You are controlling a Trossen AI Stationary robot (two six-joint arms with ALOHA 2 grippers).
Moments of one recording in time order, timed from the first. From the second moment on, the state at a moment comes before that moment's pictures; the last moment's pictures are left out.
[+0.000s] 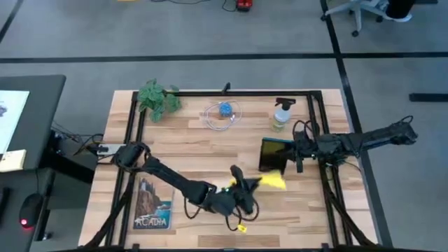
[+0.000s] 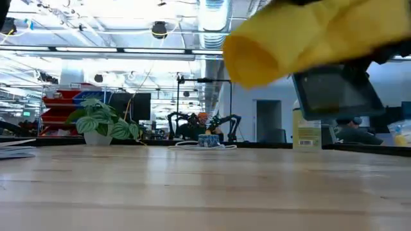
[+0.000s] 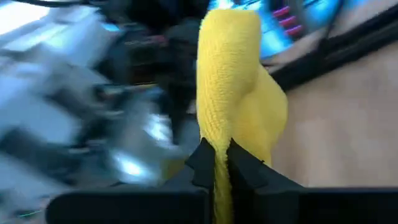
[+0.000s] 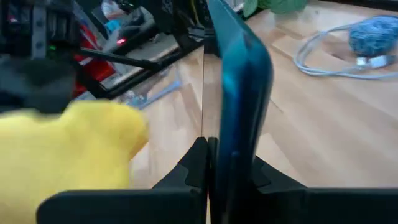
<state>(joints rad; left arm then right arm) -0.44 2.12 1.55 0.45 -1.03 0.69 0.17 0.44 0.26 -0.07 0.21 0.56</state>
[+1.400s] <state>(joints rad) -0.29 2.24 1.62 0.31 -0.95 0.42 0.18 0.47 0.26 0.07 0.22 0.52</state>
